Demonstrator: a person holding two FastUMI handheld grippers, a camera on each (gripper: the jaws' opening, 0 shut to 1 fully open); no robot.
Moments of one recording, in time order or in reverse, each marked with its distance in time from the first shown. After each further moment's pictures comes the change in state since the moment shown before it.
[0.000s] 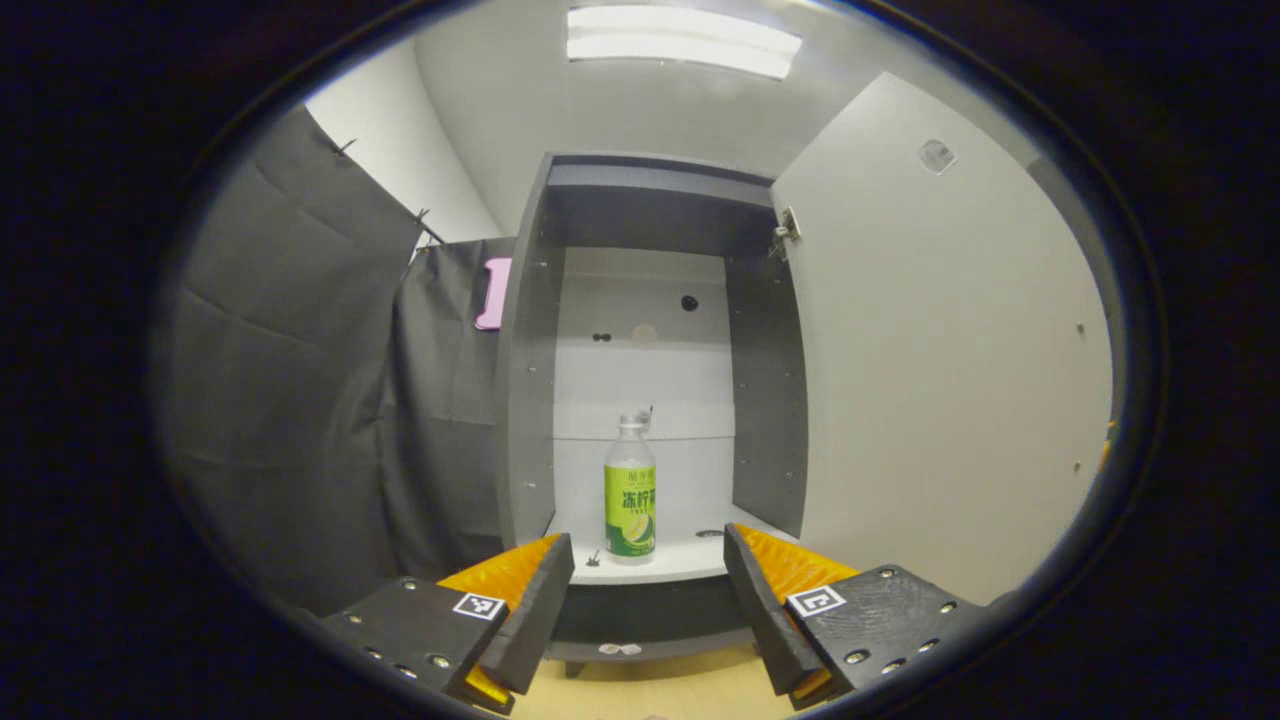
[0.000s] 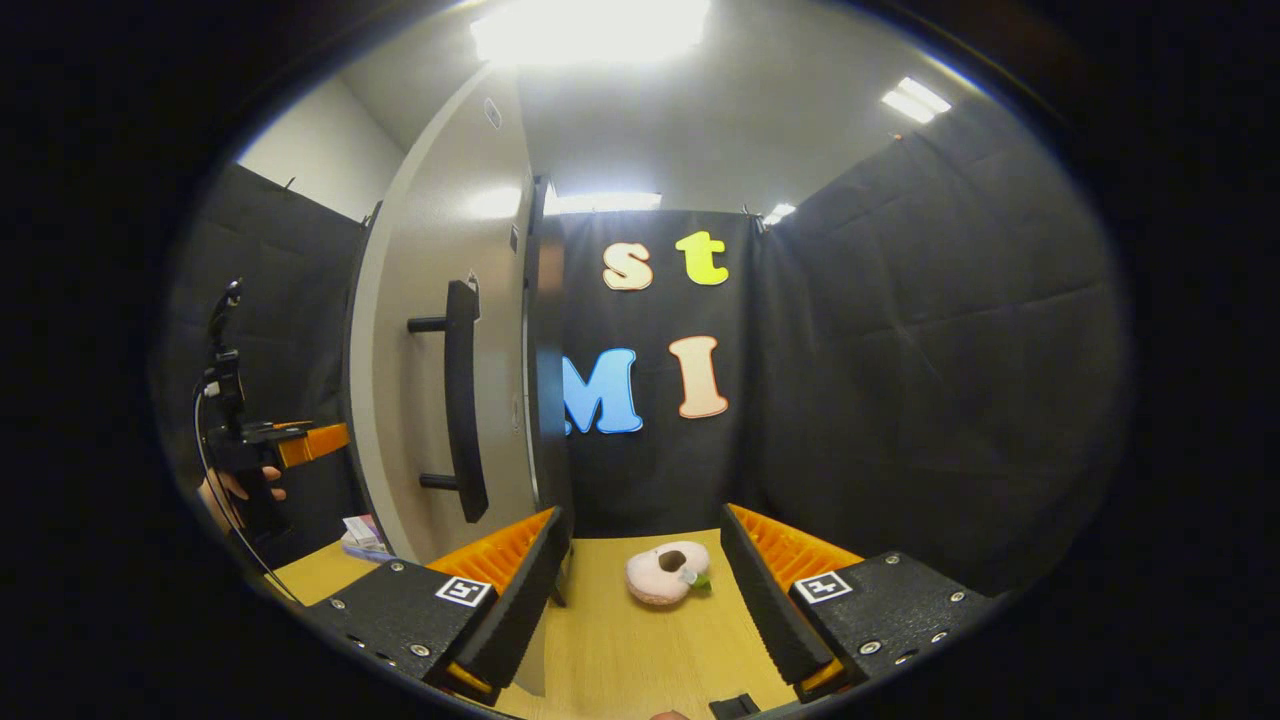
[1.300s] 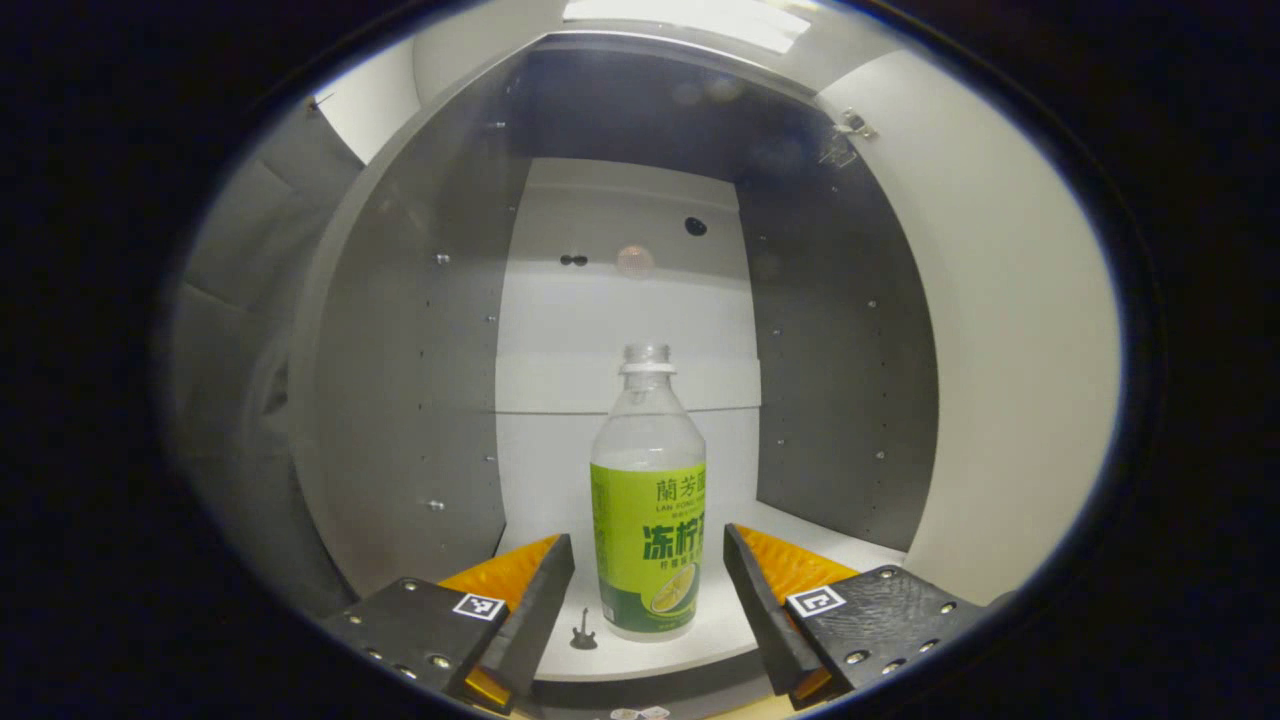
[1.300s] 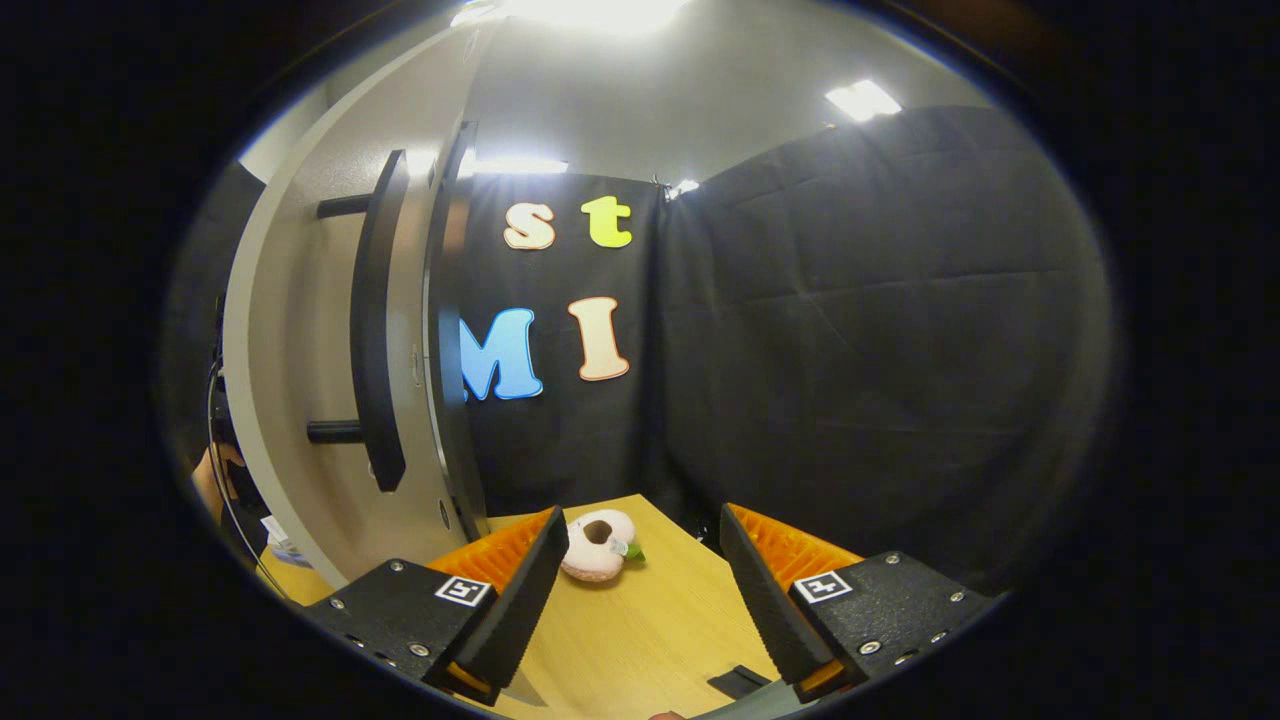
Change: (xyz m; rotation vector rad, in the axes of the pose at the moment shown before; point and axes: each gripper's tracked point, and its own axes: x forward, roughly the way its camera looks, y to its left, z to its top) left arm 0.201 0.023 -0.084 -0.005 0.074 -0.120; right arm 0.019 -0.012 -0.047 0.009 0.097 -0.336
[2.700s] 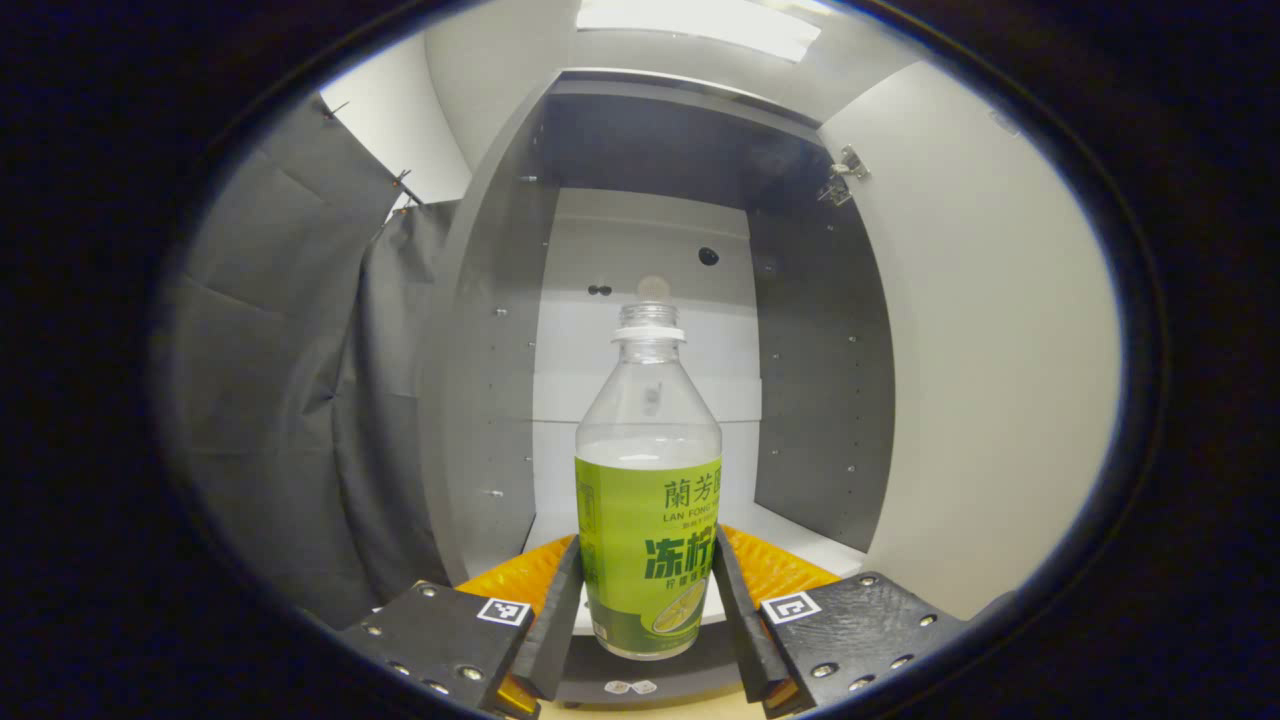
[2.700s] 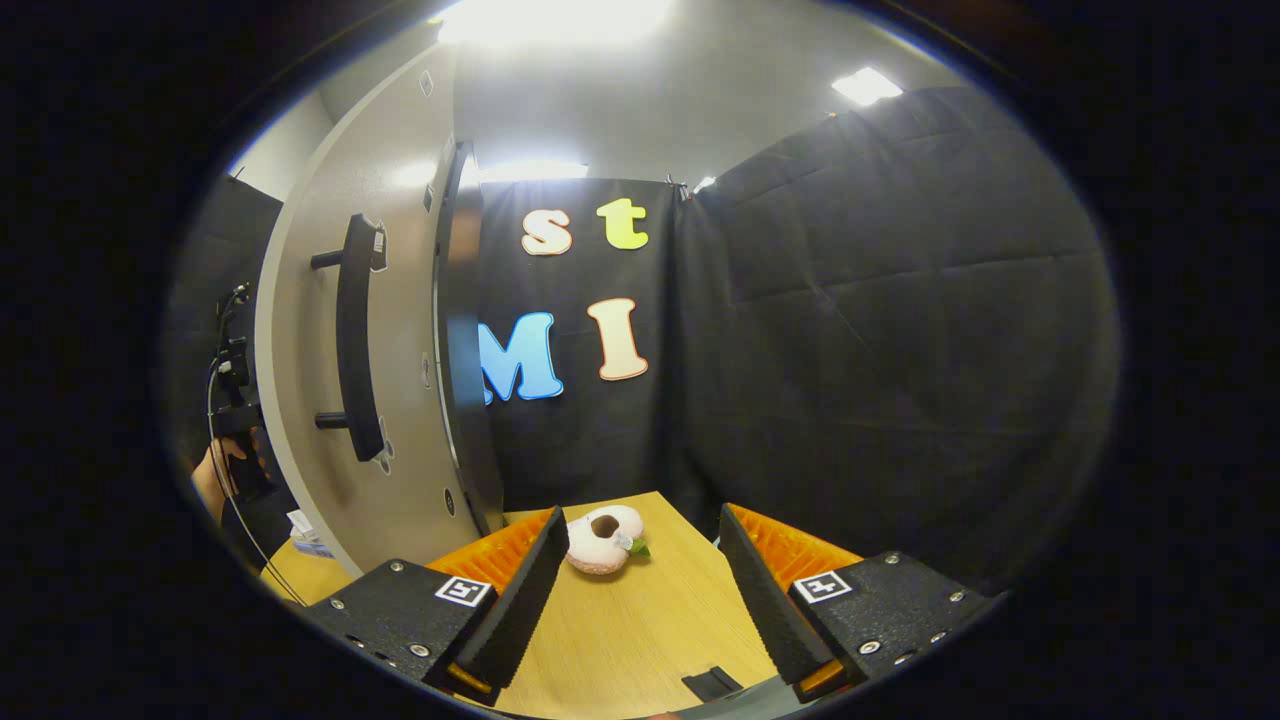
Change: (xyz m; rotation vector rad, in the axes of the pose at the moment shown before) left arm -0.093 -0.007 0.034 -0.028 -0.026 0.089; right arm -0.016 -0.045 0.005 0.020 0.007 0.144
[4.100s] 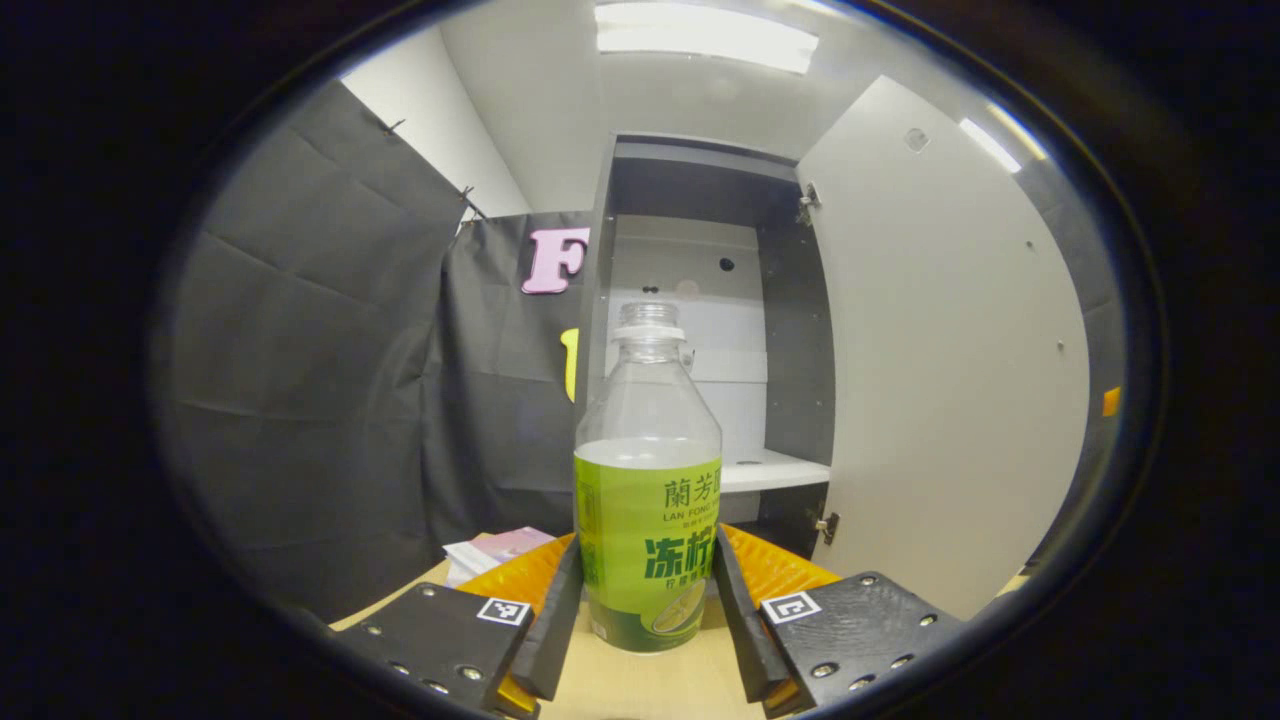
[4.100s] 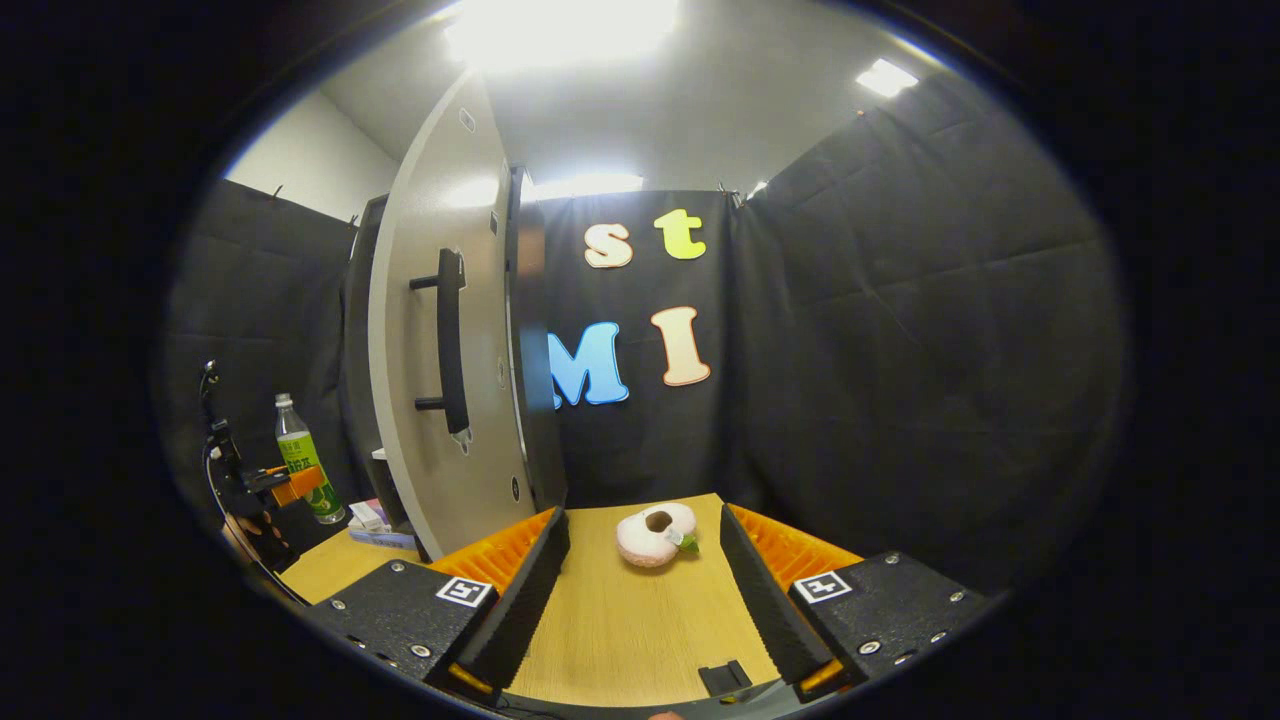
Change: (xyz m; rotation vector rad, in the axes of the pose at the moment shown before) left arm -0.212 0.012 -0.070 0.006 -0.012 0.115; right arm -0.041 0.002 -0.006 0.013 -0.025 0.211
